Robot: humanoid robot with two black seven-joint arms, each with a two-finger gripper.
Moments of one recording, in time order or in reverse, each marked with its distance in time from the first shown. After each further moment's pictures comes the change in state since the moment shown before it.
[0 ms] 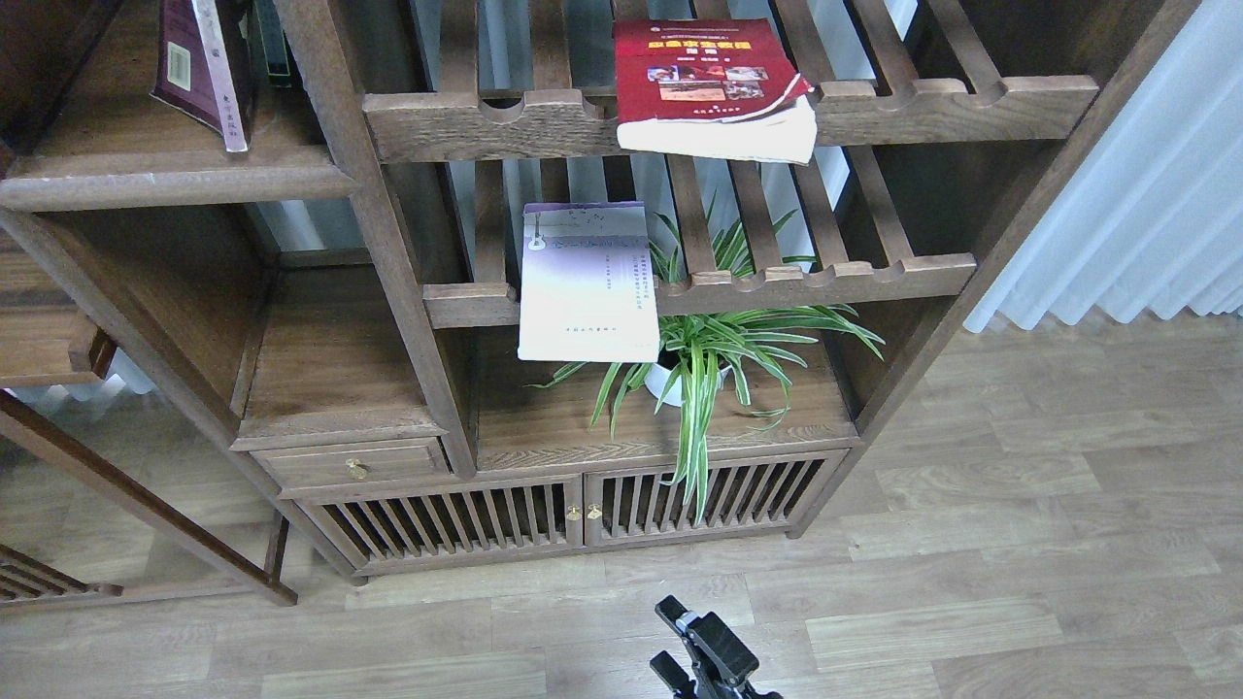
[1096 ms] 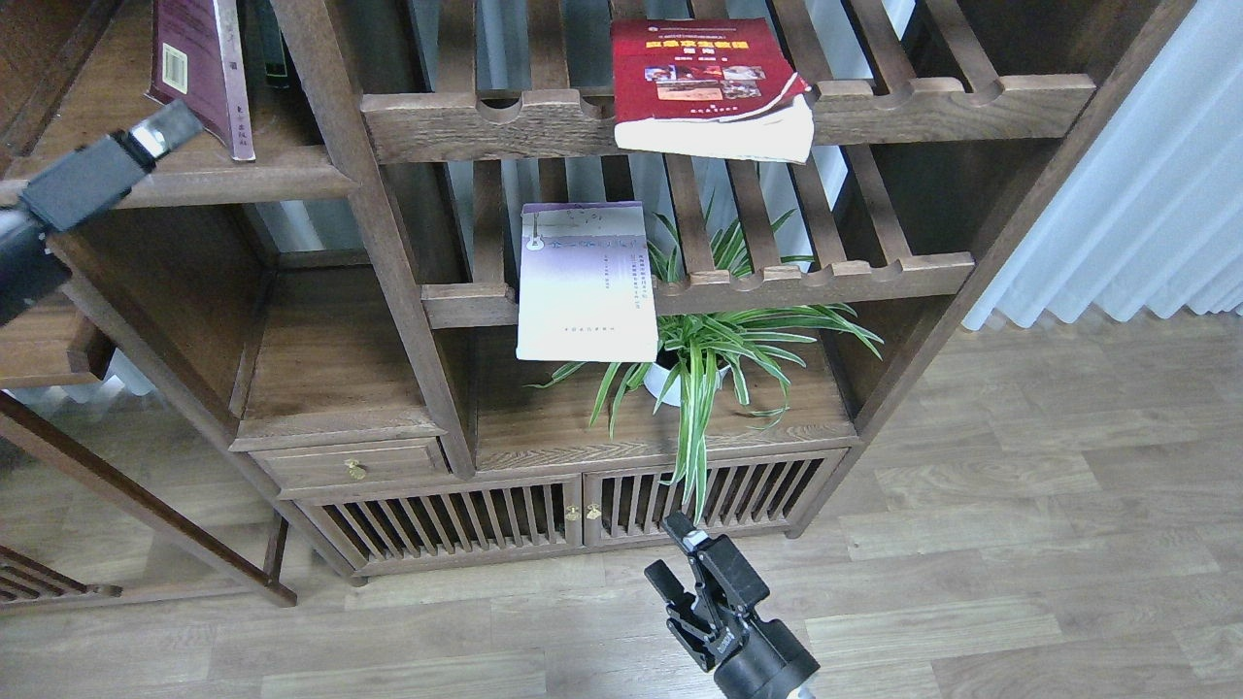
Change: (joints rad) left arm 0.915 -0.085 -0.131 -0.461 -0.509 0.000 0.000; right arm 0.075 0.000 0.030 0.223 -0.008 0.000 0.041
